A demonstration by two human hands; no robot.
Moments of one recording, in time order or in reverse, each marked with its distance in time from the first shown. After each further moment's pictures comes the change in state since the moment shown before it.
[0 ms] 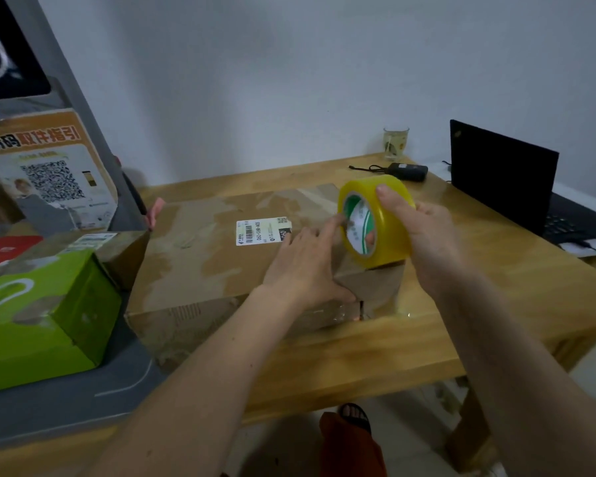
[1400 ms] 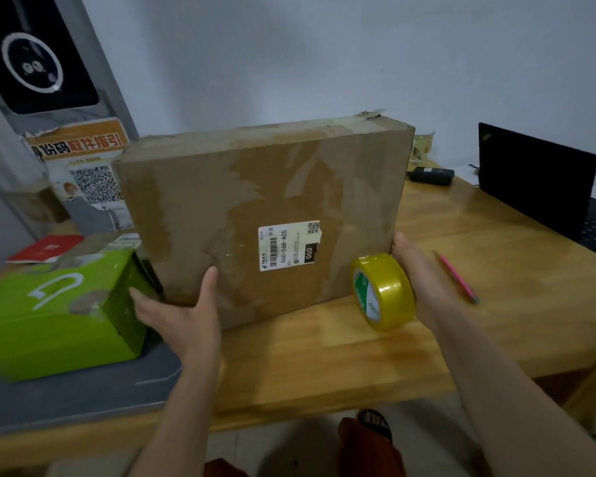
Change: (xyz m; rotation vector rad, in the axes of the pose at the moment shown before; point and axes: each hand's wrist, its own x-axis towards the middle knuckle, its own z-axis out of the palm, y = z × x) left_hand -0.097 -0.120 0.011 -0.836 1.054 -0.807; right_hand 0.026 0.093 0.004 -0.008 -0.056 0.239
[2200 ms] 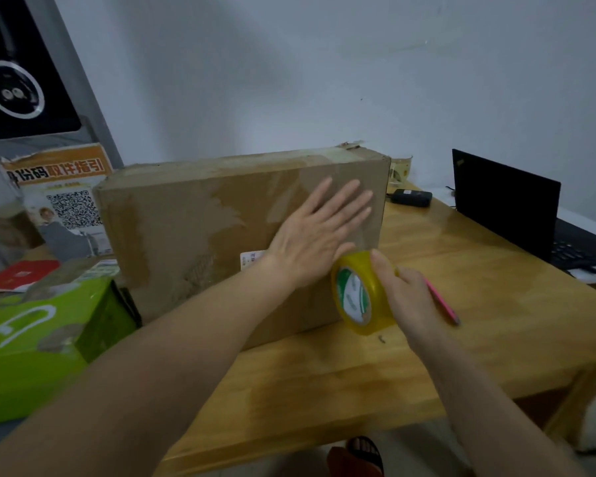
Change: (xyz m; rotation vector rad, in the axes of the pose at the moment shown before) left_hand -0.019 0.116 0.142 1.110 -0.407 1.942; right_hand -0.045 -0.041 0.020 -0.182 0.089 -0.220
